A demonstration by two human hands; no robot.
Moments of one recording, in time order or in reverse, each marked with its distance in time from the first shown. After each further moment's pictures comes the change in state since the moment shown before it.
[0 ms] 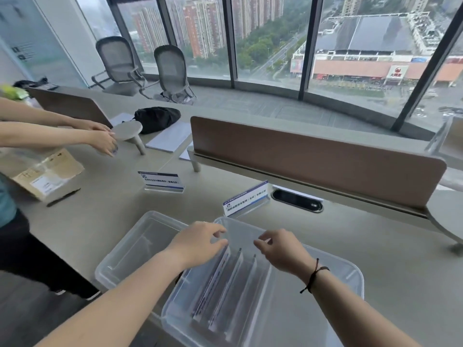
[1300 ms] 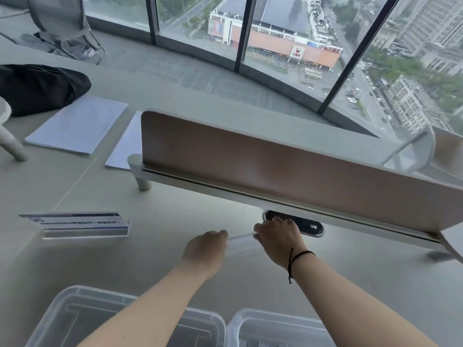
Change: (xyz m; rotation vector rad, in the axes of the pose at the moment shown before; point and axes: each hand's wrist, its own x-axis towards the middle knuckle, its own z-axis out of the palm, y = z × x) left_hand 0.284 -0.103 0.048 0.098 -0.103 0.300; right_hand 0.258 0.002 0.020 -0.896 0.165 0.001
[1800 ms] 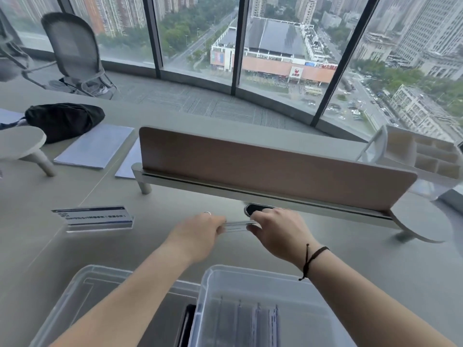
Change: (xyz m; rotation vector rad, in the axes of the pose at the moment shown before) left_hand -0.108 0.095 -0.097 0.010 0.097 0.107; right_hand -0.126 0.023 -0.094 0.164 0.293 -0.056
